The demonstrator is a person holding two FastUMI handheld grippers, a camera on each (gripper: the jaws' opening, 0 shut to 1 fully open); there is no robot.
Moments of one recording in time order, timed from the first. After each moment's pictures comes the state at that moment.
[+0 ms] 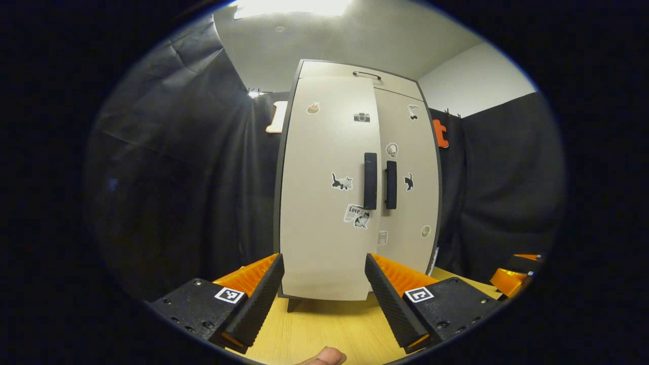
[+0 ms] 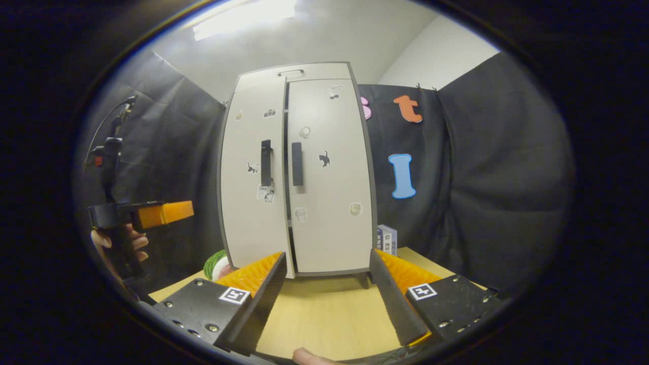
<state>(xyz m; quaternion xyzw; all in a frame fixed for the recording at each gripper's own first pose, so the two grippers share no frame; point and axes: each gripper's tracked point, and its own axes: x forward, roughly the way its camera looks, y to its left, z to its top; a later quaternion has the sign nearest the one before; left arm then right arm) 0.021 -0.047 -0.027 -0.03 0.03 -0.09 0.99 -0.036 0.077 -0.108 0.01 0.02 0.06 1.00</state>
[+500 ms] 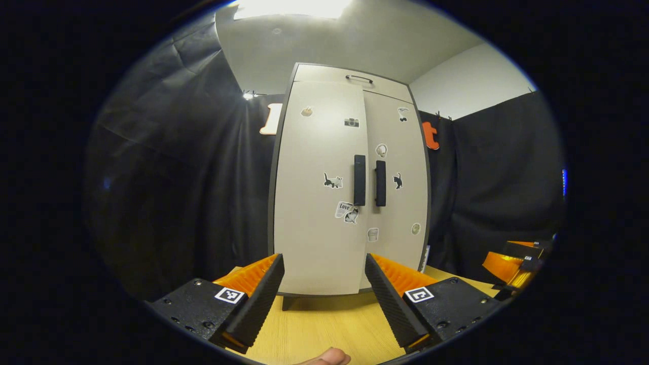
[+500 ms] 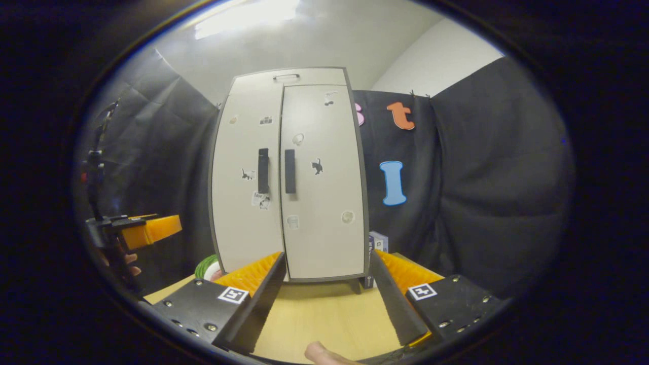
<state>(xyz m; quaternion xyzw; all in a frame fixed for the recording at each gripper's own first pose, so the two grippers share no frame) 0.012 -0.047 -0.029 -0.04 0.02 -0.11 0.99 -0.035 0.069 -0.089 0.01 0.01 0.02 1.00</state>
